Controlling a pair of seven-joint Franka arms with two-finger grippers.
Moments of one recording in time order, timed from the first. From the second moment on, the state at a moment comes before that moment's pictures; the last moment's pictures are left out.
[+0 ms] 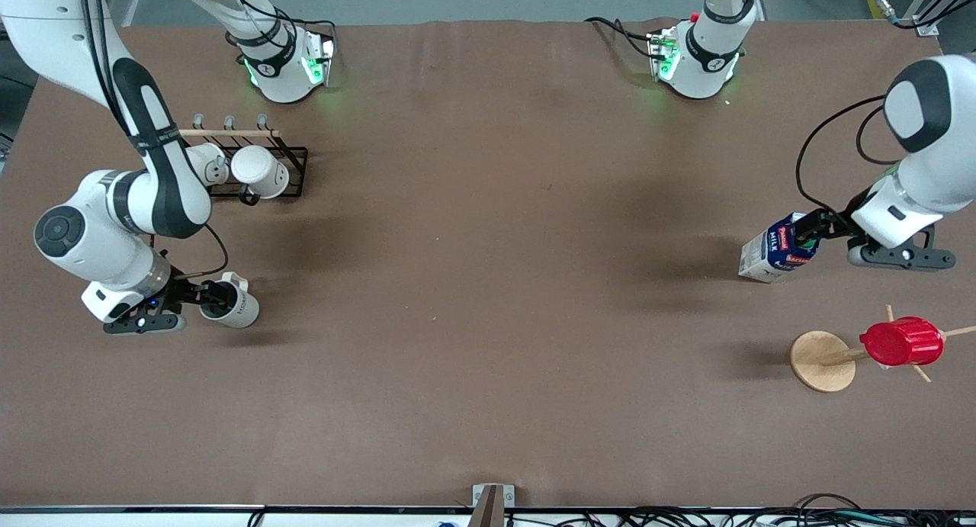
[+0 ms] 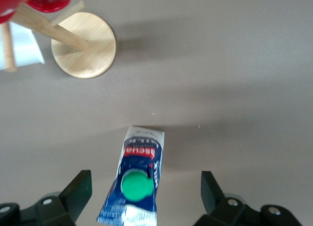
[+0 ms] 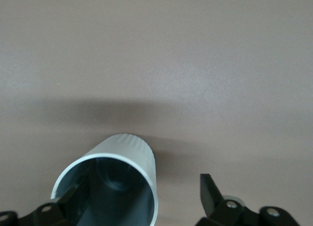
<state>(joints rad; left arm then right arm) 0.03 0.08 0.02 -2.02 -0.02 2.12 0.19 -0.06 0.43 -0.03 -1.99 0.02 2.51 -0.19</state>
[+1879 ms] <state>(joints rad) 0.09 0.10 0.02 -2.15 -0.02 2.20 0.38 0.28 0.67 0.36 -1.45 -0.26 2.14 0.75</state>
